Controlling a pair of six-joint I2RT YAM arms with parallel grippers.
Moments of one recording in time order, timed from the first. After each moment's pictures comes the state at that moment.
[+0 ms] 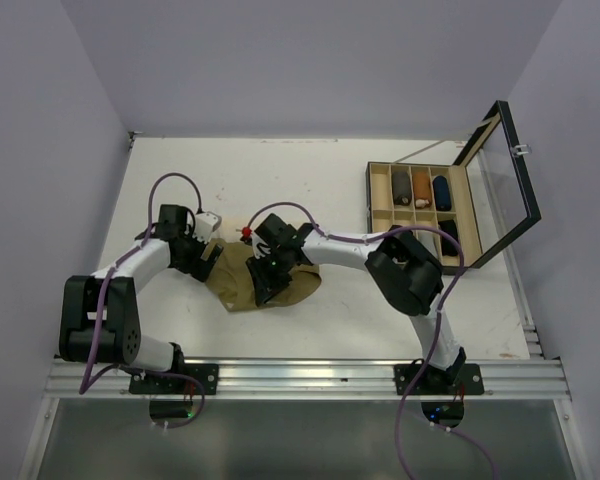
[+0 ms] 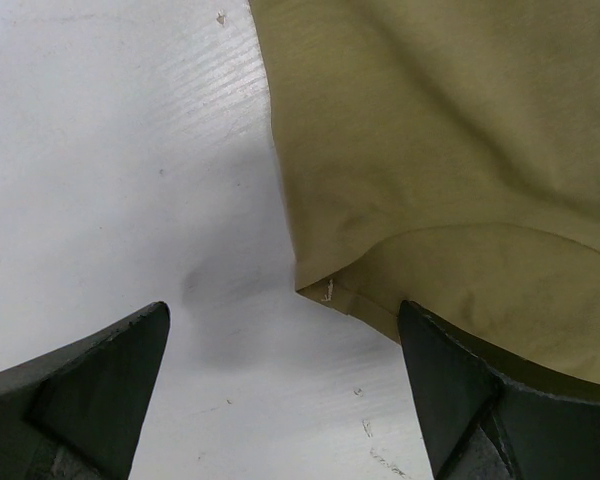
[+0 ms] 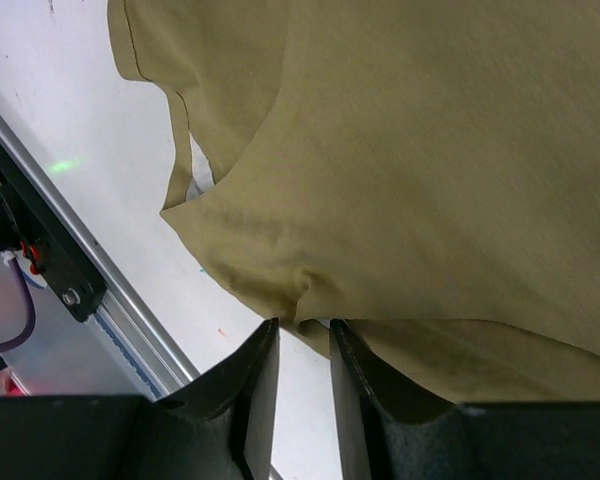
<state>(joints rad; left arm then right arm) -0.03 1.44 0.73 -0.42 0.06 0.43 0.93 2.11 1.47 -0.47 -0.47 0.41</state>
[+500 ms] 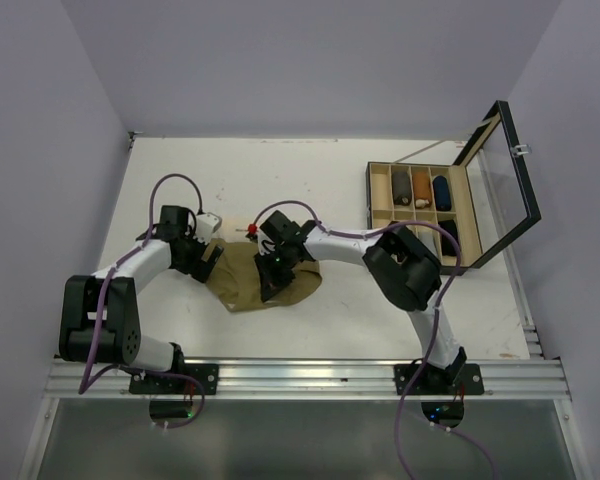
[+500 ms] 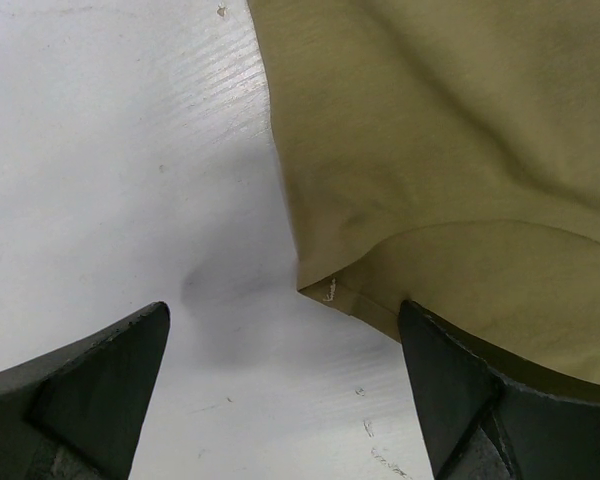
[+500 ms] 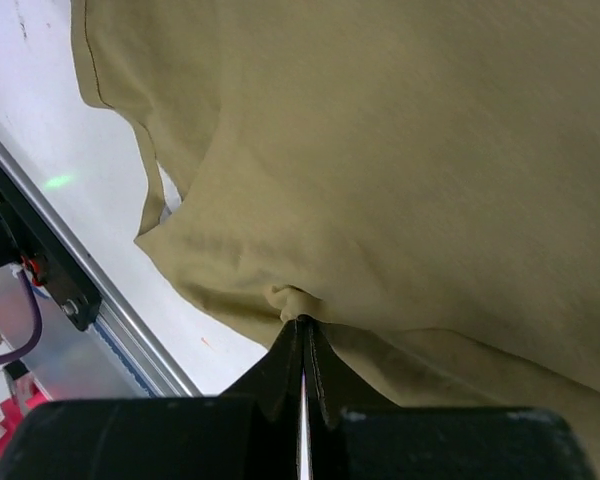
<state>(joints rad) -0.04 1.44 0.72 -0.42 0.04 0.43 0.89 2.14 1.48 -0.46 -0.50 0.43</state>
